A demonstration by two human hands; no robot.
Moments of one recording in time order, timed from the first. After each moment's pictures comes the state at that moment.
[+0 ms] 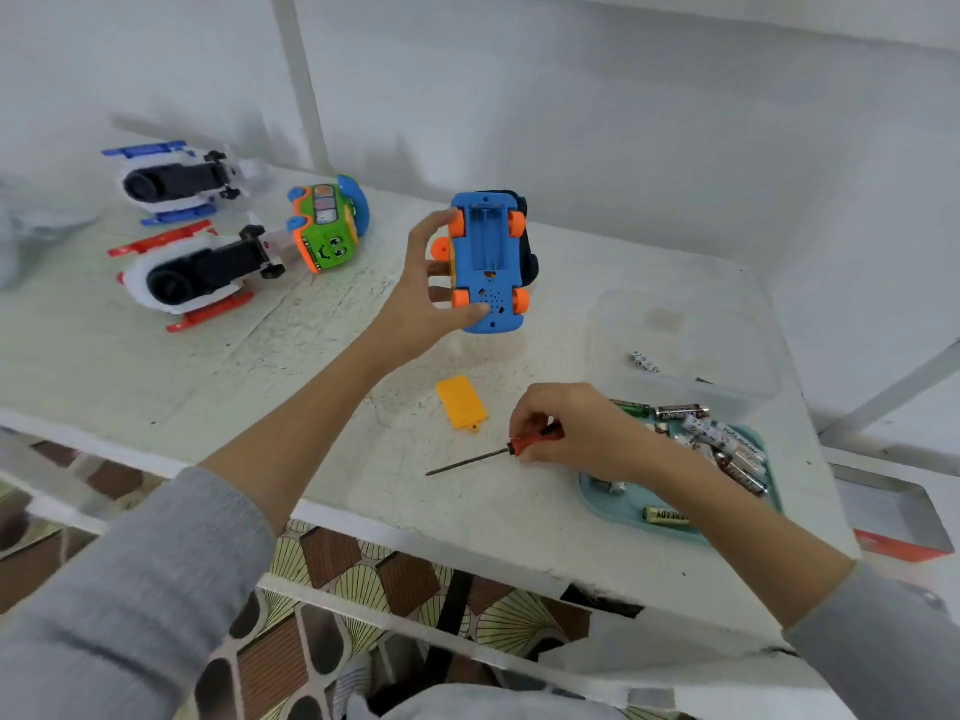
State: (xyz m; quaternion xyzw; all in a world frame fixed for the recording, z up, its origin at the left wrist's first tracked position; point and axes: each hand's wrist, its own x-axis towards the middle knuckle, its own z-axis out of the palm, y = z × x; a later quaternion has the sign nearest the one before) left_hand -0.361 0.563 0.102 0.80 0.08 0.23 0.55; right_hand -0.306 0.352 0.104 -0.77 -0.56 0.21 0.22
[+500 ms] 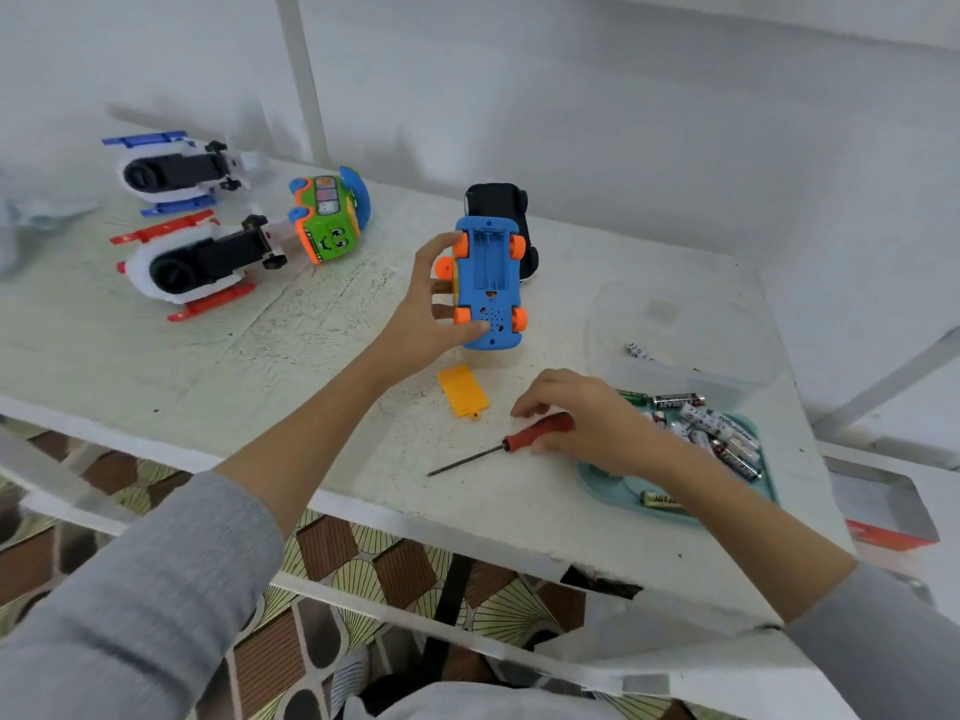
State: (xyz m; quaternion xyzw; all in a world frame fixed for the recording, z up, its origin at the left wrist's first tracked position) left_hand -0.372 0.551 0.087 0.78 0.09 0.20 0.58; right_hand -0.308 0.341 0.101 -0.78 -0.56 0.18 0.21
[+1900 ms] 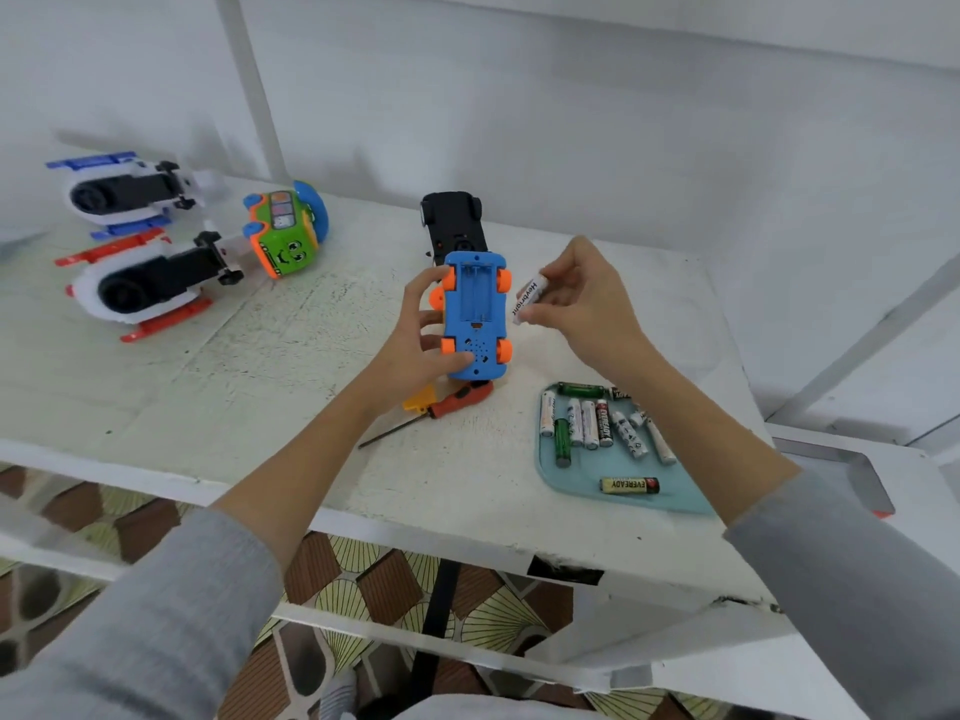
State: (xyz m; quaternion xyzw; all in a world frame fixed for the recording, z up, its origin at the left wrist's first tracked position) left_hand -0.368 0.522 0.072 0.77 0.10 0.14 0.62; right_hand -0.271 0.353 0.144 -0.76 -0.33 0.09 0.55
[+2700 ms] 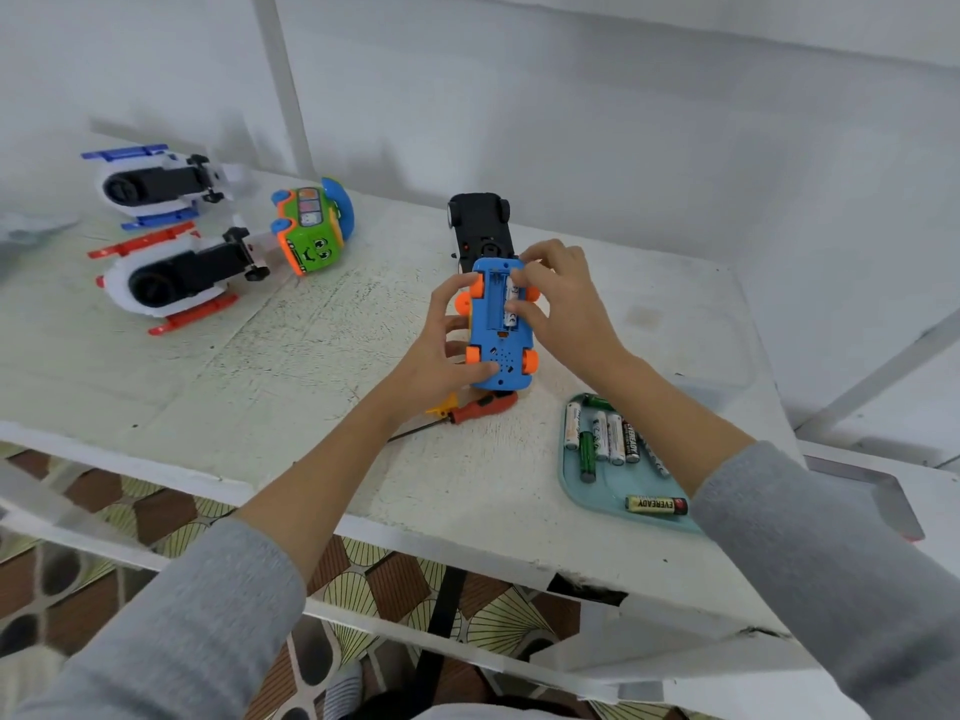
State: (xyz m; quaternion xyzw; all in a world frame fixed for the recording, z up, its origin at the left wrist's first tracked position) left_hand -0.370 0.521 0.072 0.74 0.08 0.14 0.65; right_hand -0.250 0.401 0.113 -0.80 -0.50 -0.15 0.30
